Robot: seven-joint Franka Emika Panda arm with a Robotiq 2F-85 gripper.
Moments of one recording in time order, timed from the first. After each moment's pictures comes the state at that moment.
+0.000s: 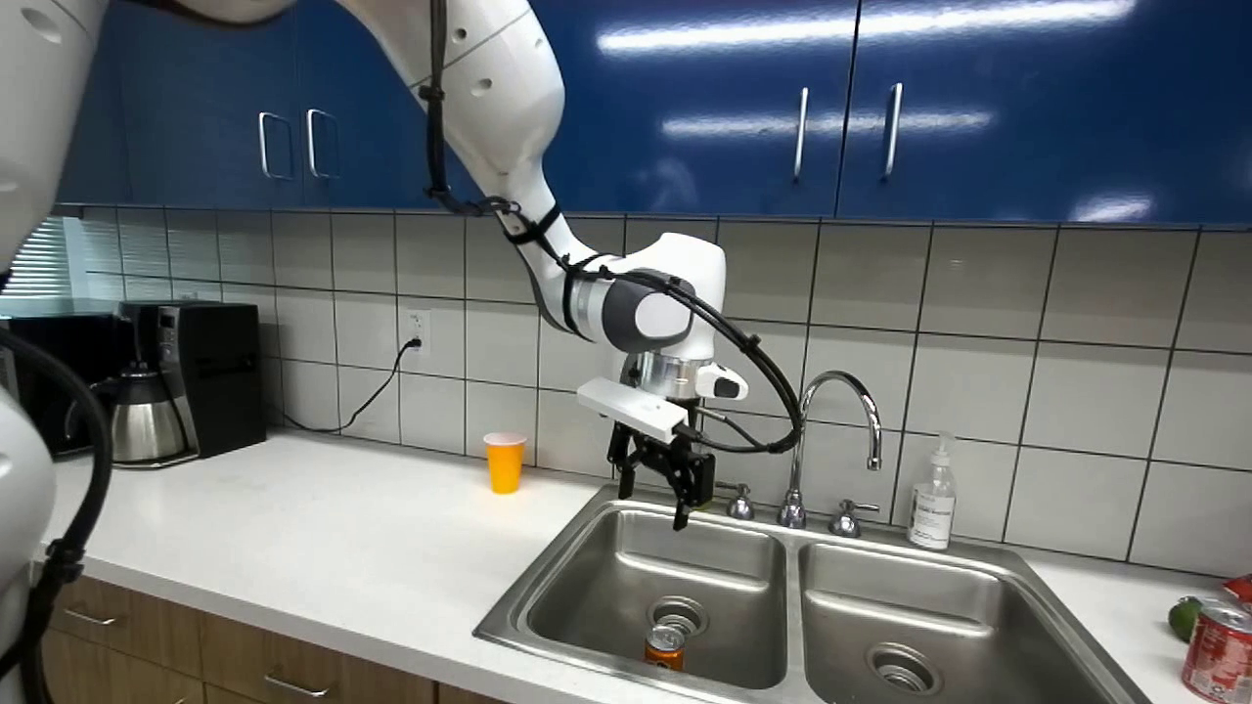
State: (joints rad) arm -0.18 0.28 -0.27 -2.14 0.26 2.41 -0.25
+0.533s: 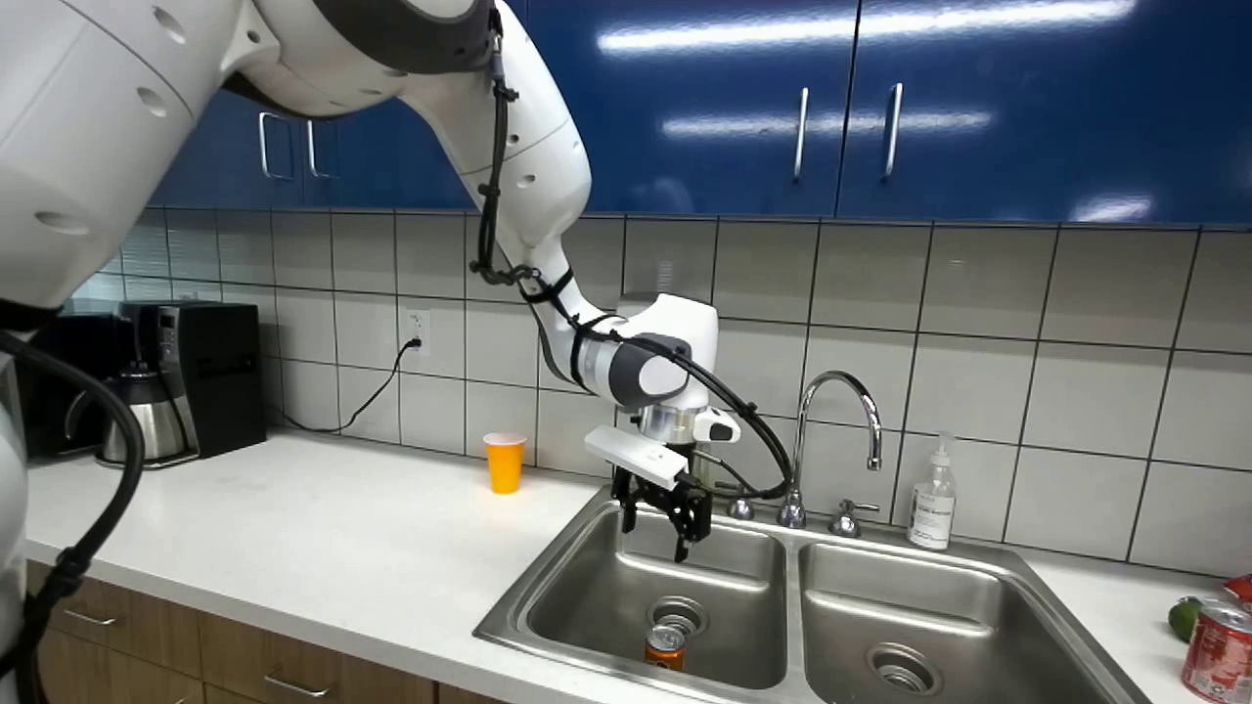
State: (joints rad) arm -0.25 0.49 -0.16 -2.01 0.27 2.50 -0.25
